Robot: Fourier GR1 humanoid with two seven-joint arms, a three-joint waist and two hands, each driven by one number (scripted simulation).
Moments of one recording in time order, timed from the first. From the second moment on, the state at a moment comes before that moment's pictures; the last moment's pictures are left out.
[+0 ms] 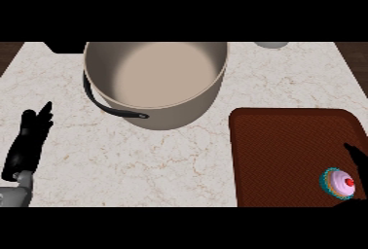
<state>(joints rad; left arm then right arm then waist) -0.08 0.45 -0.02 -1.43 -0.01 0.22 0.37 0.19 -0.55 0.08 -1.92 0.55 0.26 0.90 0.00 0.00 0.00</state>
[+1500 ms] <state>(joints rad) -0.09 0.35 0.10 -1.47 -0.13 0.10 0.41 0.13 -0.42 -0.02 -1.71 0.84 0.21 0.57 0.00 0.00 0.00</state>
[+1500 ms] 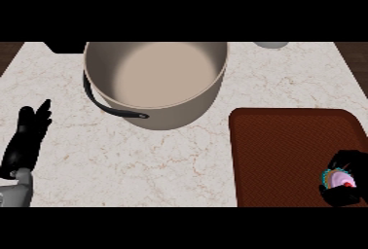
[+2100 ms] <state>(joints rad) -0.09 0.33 0.11 -1.47 -0.15 0.09 0.41 0.14 -0.18 0.30 -2.02 1.19 0.27 0.97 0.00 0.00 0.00</state>
